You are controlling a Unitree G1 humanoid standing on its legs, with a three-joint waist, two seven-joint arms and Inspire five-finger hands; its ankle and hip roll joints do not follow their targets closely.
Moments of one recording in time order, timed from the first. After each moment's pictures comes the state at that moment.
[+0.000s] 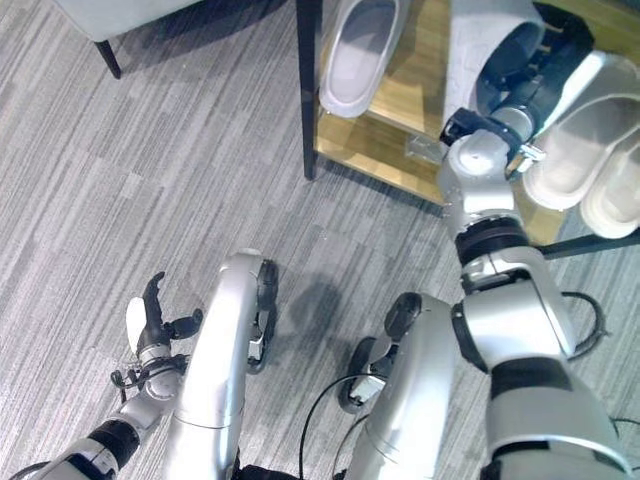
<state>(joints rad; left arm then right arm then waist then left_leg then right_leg) -0.28 0.35 -0.54 0.77 -0.16 -0.24 0.84 -1.27 -0.63 0.41 1.01 0.68 -0.27 -0.79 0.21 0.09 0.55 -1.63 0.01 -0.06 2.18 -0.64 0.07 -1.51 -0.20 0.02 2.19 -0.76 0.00</state>
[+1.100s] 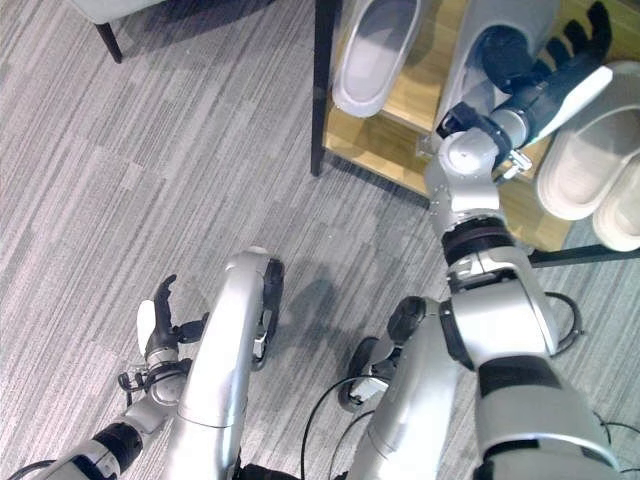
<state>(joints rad) -0.29 0.34 -0.62 0.81 -0.19 -0.28 0.84 -1.27 -0.60 0.32 1.01 0.67 -0.32 -0.94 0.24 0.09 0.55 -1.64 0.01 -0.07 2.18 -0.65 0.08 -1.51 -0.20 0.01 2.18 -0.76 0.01</state>
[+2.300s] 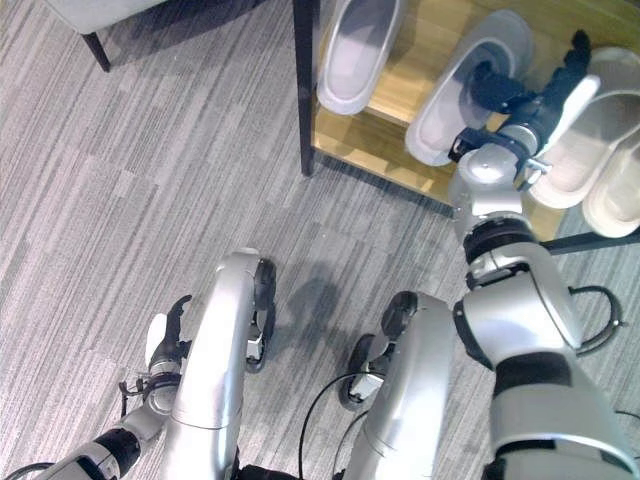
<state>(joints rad) -0.29 0.34 -0.63 0.92 -0.19 -0.28 0.66 -1.32 -0.68 0.60 1.22 0.72 -0.21 -0.66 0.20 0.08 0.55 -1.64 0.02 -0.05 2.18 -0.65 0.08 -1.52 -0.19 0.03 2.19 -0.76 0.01</state>
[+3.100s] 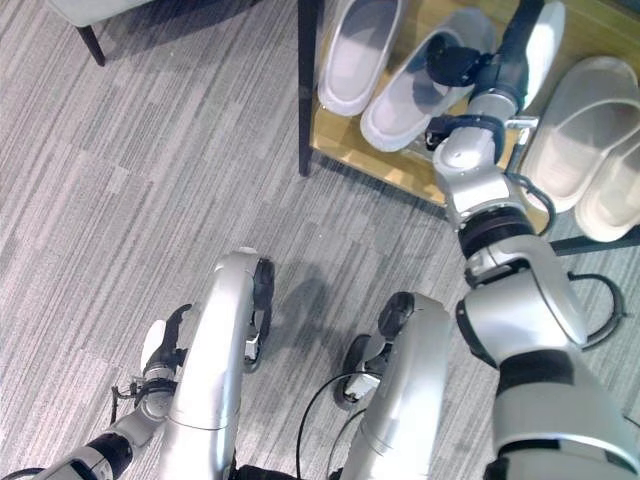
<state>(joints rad) -0.27 0.36 -0.63 0.96 -0.14 -0.28 0.62 -1.33 -0.70 0.58 1.05 0.44 -0.18 -0.68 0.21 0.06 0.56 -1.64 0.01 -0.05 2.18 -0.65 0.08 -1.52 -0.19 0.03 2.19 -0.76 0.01</state>
